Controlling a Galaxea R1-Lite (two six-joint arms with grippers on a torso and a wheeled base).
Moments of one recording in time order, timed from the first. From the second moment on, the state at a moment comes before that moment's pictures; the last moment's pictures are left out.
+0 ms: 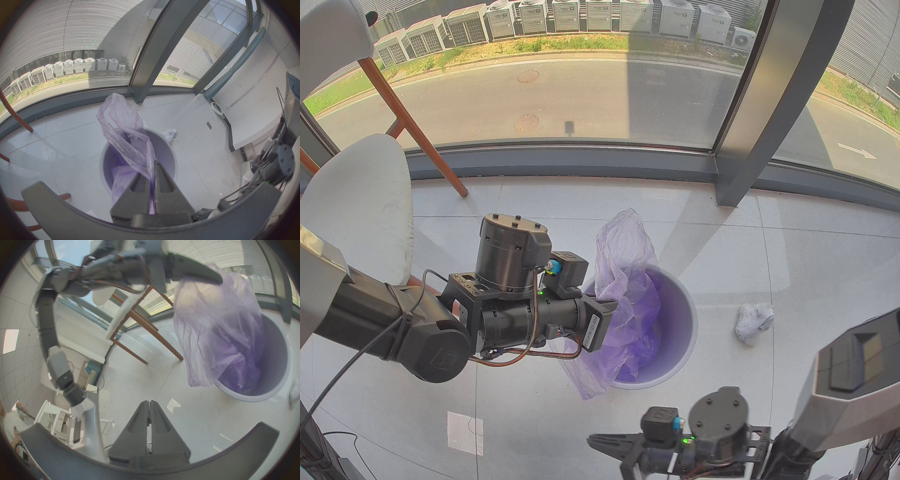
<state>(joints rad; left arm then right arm) -0.66 1.87 -0.97 -0.46 -0.14 0.04 1.03 2.16 -0.38 -1.37 0.10 0.29</state>
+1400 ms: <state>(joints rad) -0.79 1.84 -0.72 -0.56 -0.10 0.29 0.68 1.77 -0.99 -0.34 0.08 0.35</state>
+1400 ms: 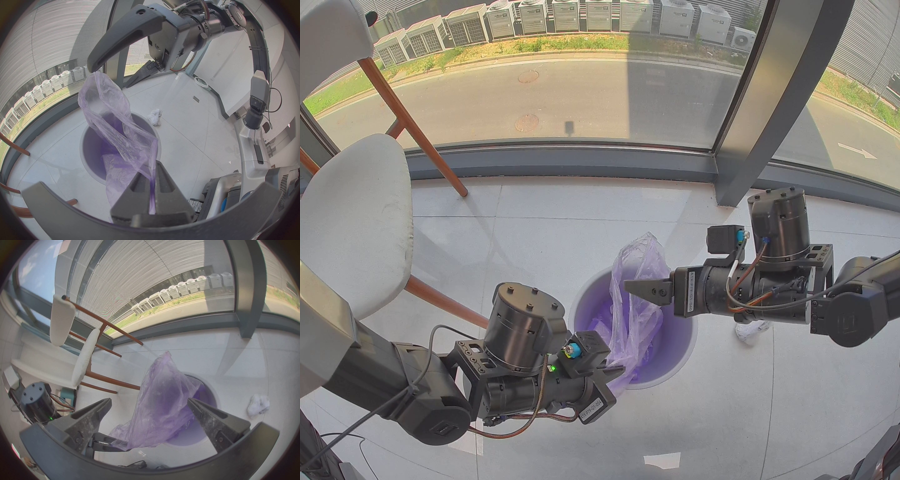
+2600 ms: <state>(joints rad) -0.82 1.87 -0.75 -0.58 -0.05 0.19 0.63 1.81 -0.86 -0.34 -0.02 0.30</state>
